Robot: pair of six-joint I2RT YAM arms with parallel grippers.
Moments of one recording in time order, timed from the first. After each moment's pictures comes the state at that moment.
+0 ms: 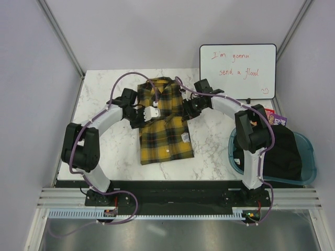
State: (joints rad) left arm -0.29 1.70 1.17 -0.64 0.41 1.12; right arm 0.39 2.05 1.50 -0.50 -0.55 -0.06
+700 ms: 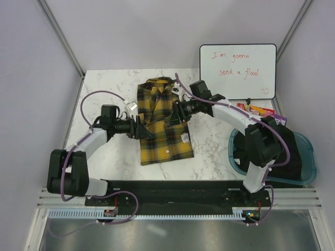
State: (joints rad) left arm -0.10 1.36 0.74 -0.19 1.01 -0.09; right arm 0.50 1.80 1.38 -0.39 -0.82 0.17
